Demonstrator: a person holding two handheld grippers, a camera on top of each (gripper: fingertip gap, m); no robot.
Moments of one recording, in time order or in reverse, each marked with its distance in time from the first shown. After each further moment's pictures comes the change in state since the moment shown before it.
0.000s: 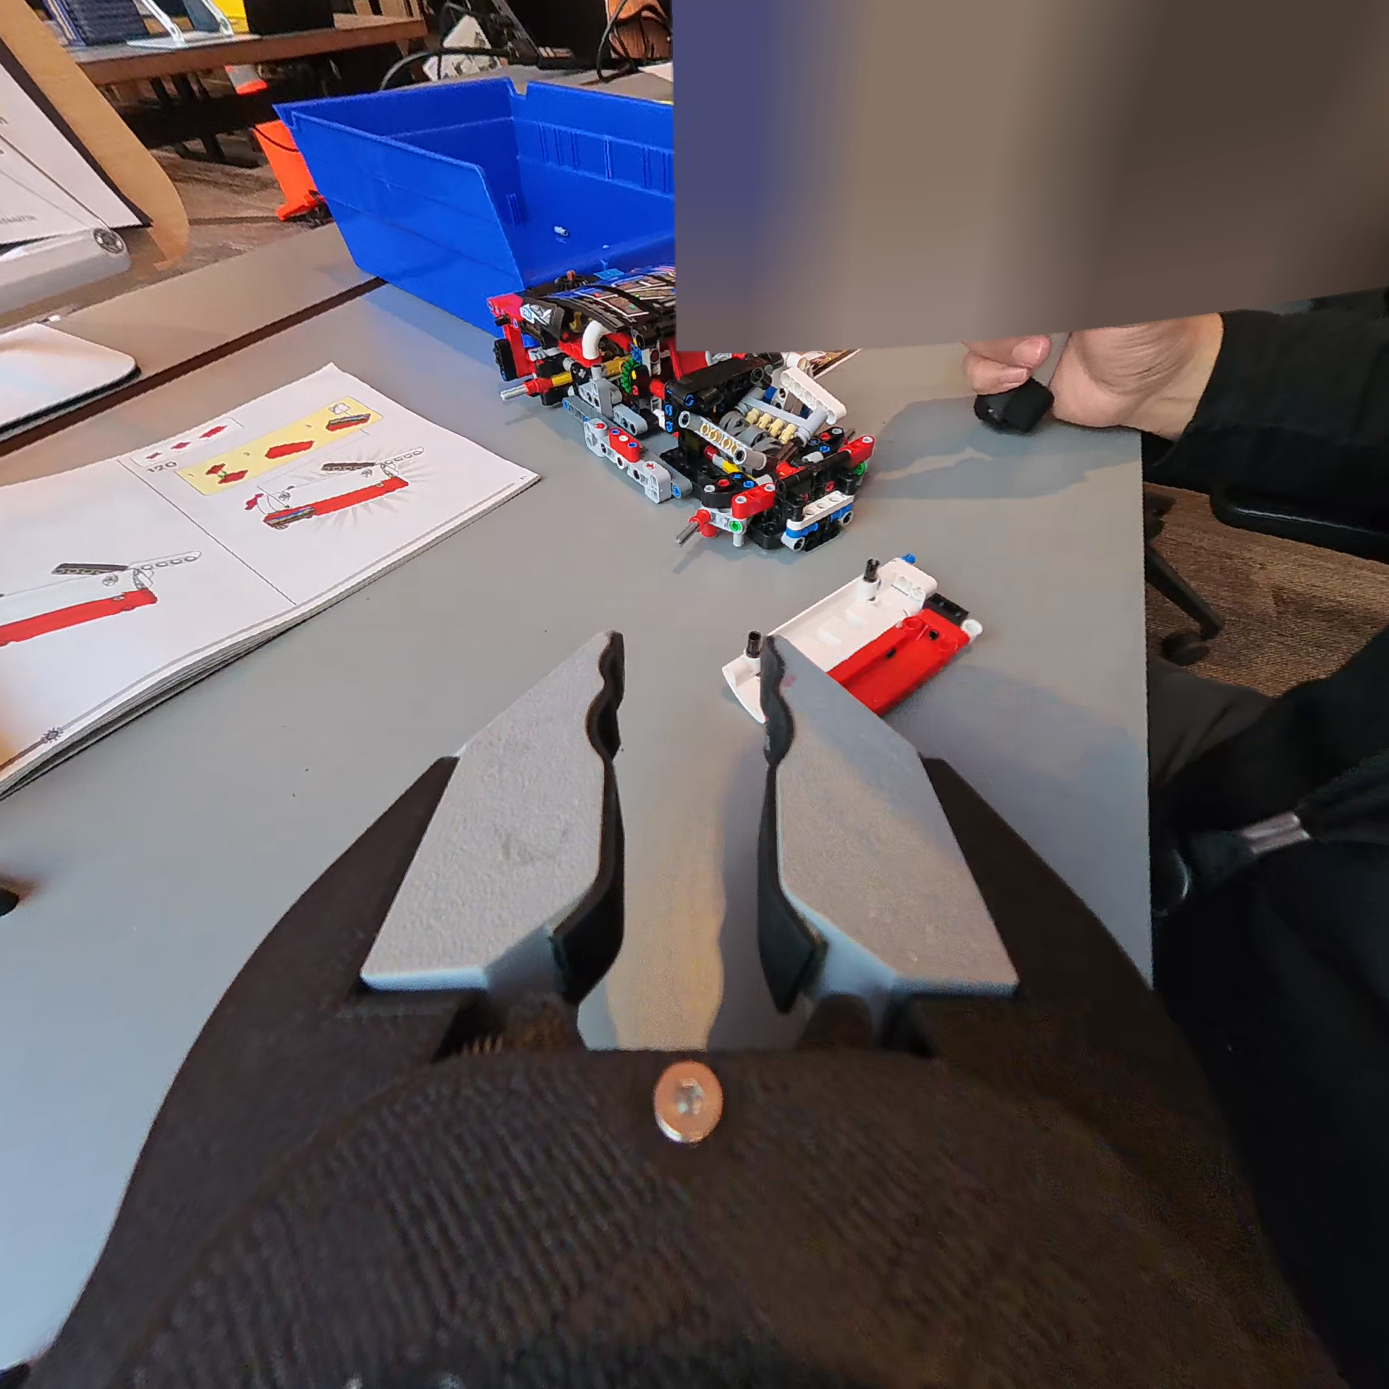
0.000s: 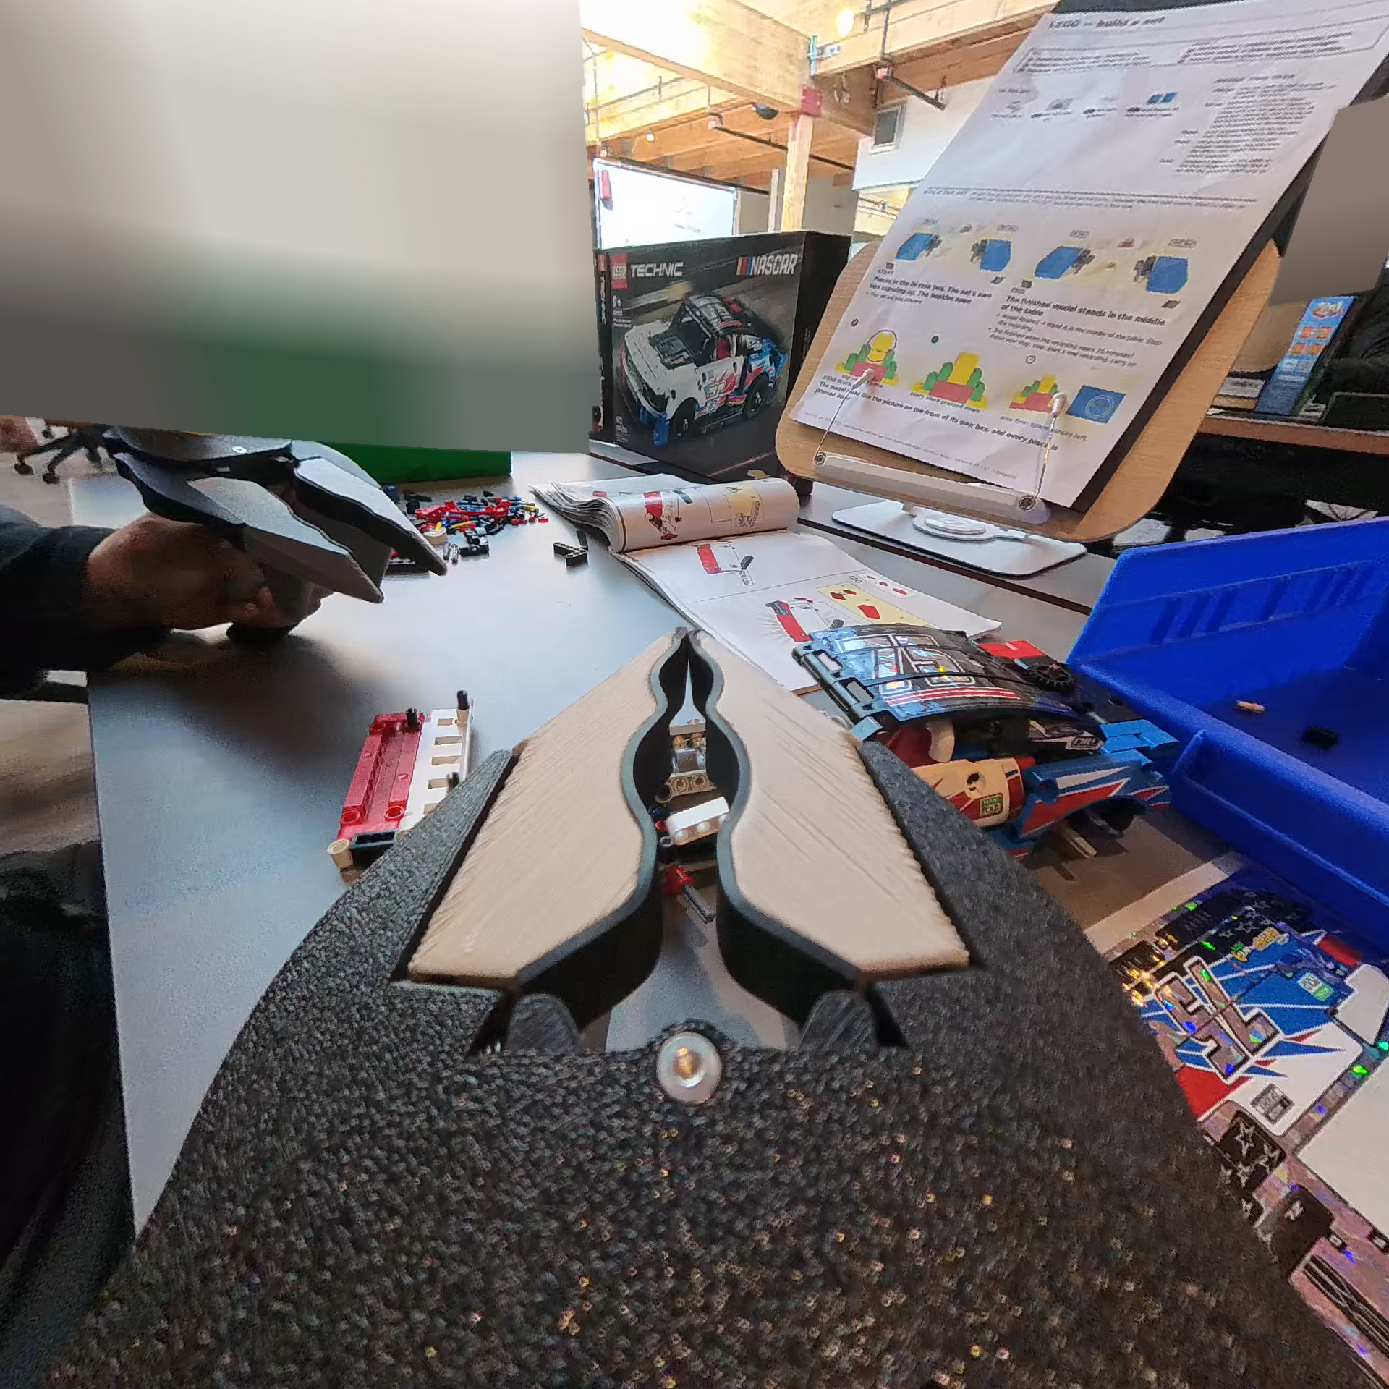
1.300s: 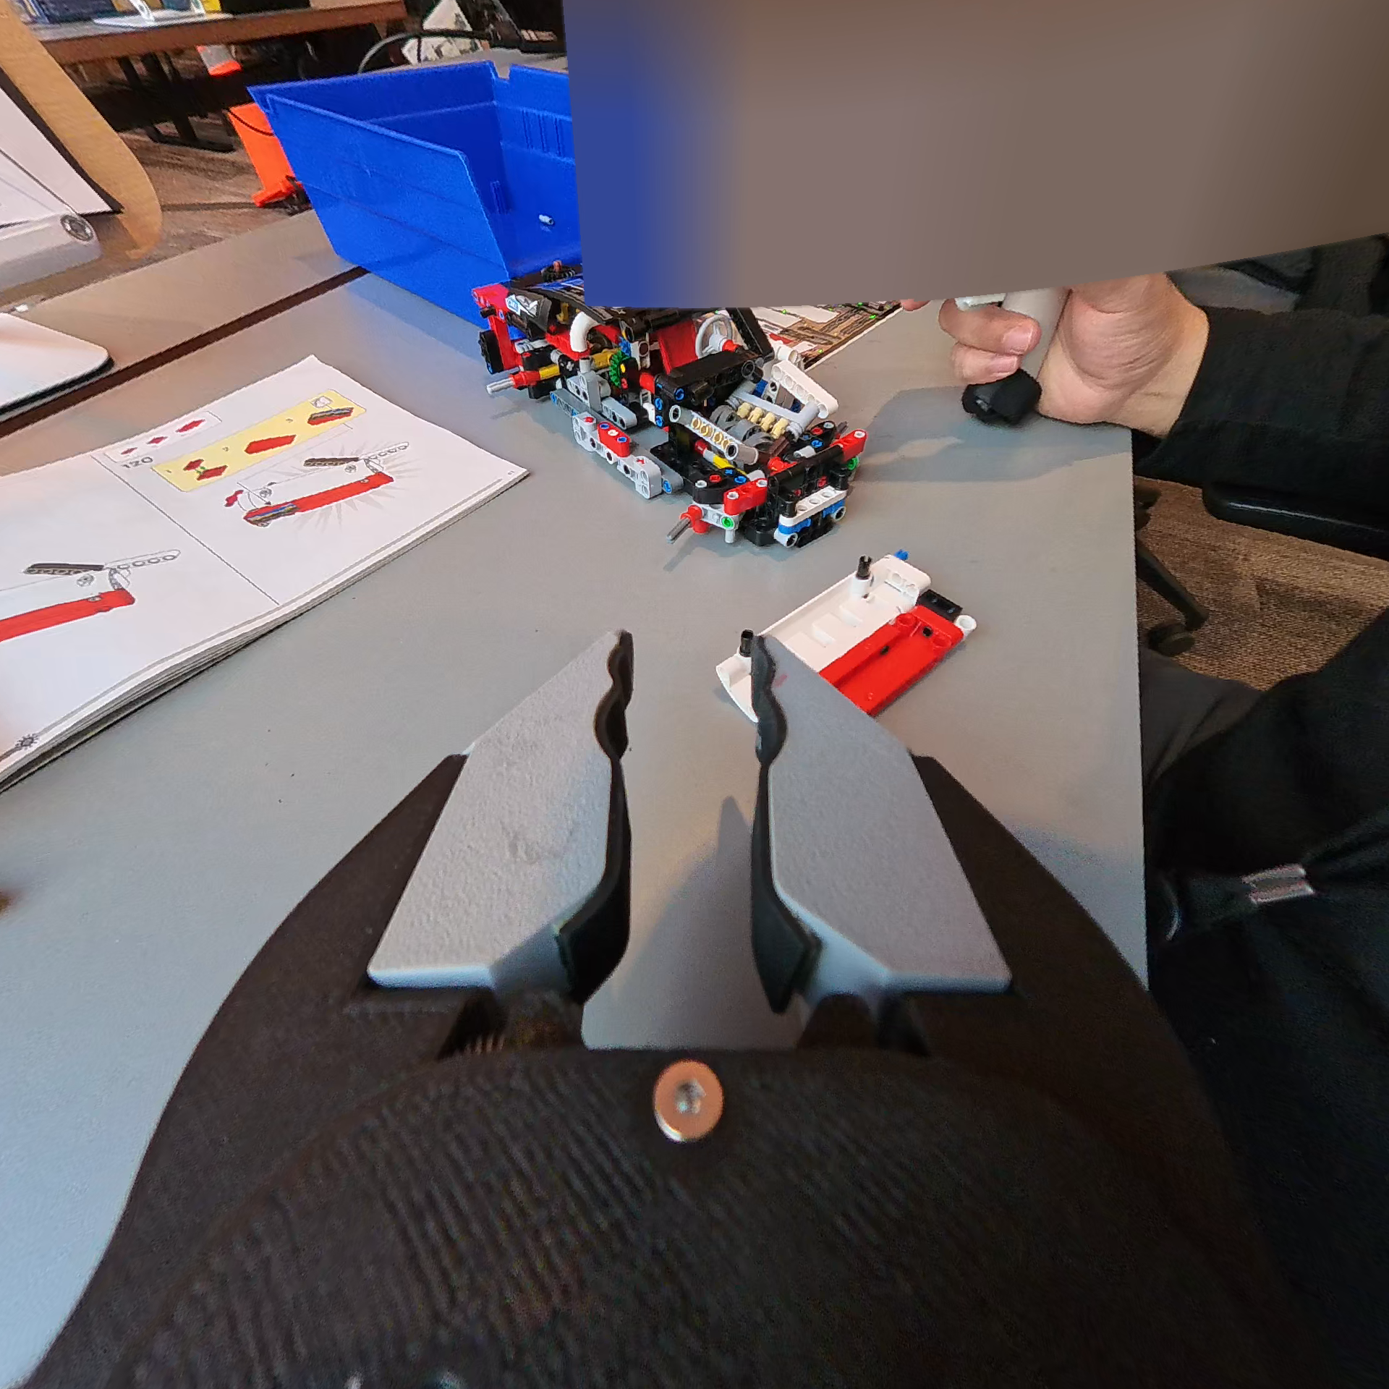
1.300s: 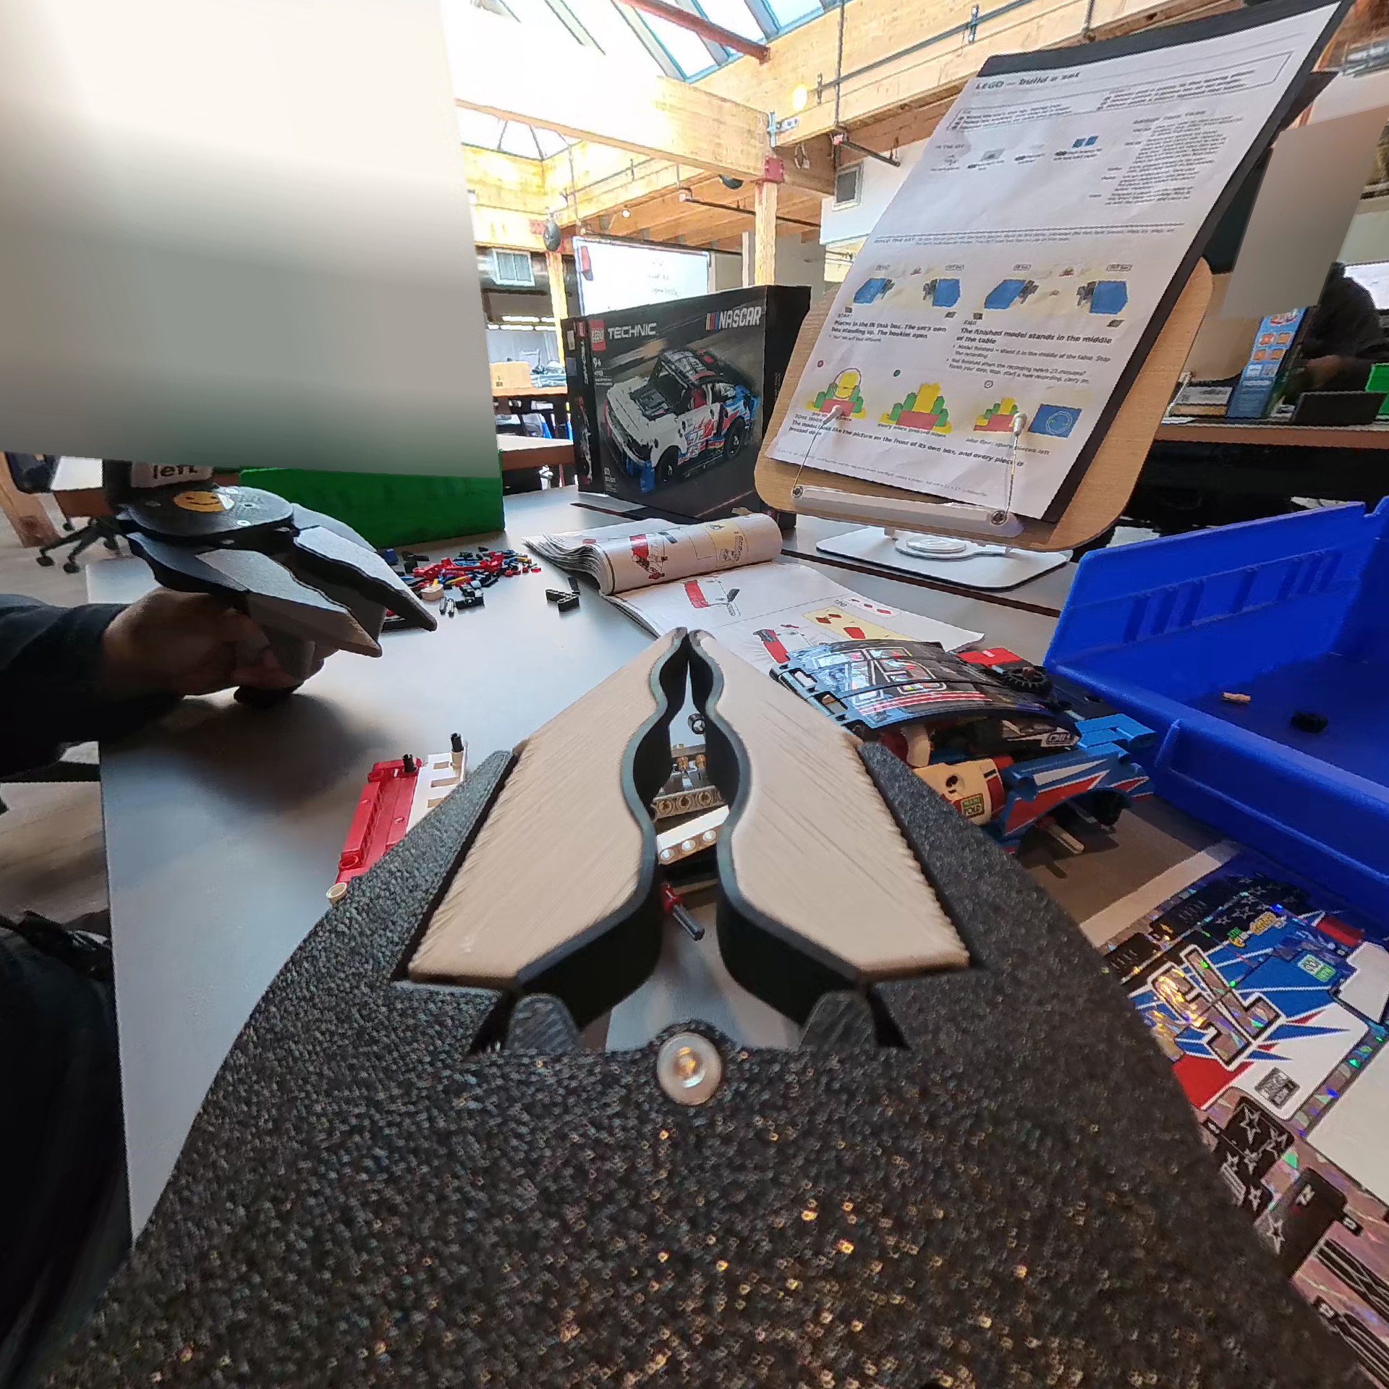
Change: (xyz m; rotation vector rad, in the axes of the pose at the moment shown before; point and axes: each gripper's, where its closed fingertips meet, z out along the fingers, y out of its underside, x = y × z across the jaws) left arm 0.001 0.001 0.002 -0.012 0.018 -0.003; right arm 0.010 -0.008 -0.005 0.067 0.024 0.066
